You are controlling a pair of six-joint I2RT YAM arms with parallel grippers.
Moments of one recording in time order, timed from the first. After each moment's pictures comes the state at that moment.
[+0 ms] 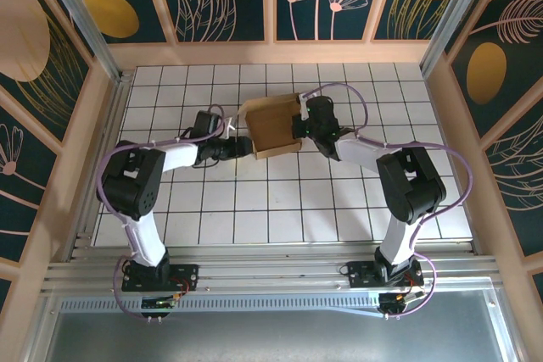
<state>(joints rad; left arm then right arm) -0.34 1.83 0.94 0.04 0.52 -0.50 0.51 1.79 1.07 0.13 0.01 0.17</state>
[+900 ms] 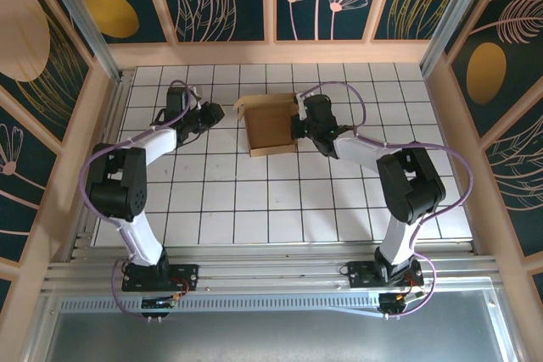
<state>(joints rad) -0.16 1.83 1.10 0.08 0.45 -0.73 0.52 1.79 1.10 0.07 0.01 0.16</state>
